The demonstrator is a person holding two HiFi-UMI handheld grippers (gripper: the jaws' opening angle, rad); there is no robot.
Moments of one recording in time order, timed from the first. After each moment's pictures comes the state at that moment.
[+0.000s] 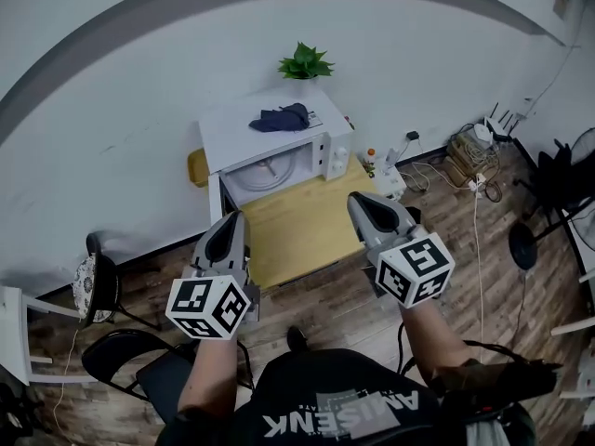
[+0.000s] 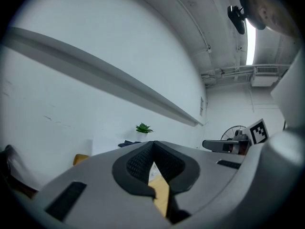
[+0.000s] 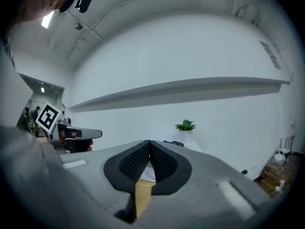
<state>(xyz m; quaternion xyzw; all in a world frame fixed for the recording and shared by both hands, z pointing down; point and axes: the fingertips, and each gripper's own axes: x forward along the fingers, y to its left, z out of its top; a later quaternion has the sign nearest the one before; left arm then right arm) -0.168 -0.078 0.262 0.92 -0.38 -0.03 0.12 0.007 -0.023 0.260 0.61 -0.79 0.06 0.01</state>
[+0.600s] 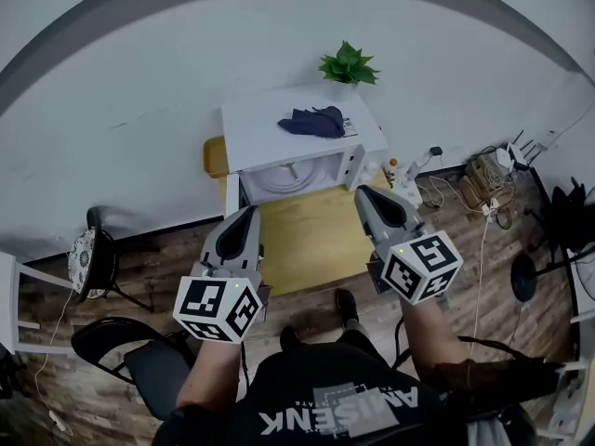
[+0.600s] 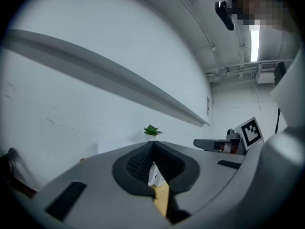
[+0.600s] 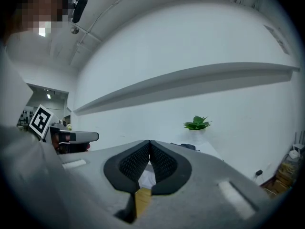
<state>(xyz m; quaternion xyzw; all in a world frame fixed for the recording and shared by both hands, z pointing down) -0.173 -0.133 0.262 0.90 -0.41 -0.03 0.12 -0.006 -0.115 0.263 0.56 -0.82 0.08 0.00</state>
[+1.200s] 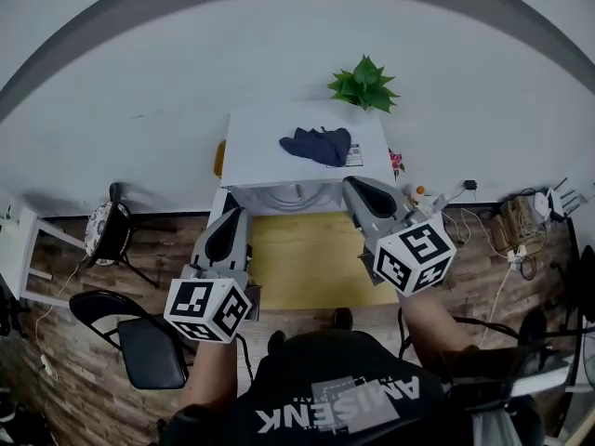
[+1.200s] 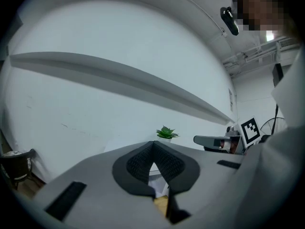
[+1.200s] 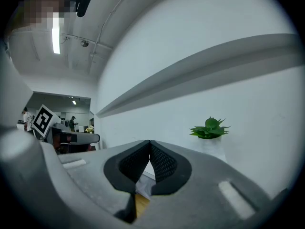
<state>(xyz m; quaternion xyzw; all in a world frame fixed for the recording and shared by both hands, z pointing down) -0.108 -0.187 0.260 0.84 -0.54 -0.02 0.11 0.056 -0.218 0.258 0.43 -0.90 0.07 0.00</state>
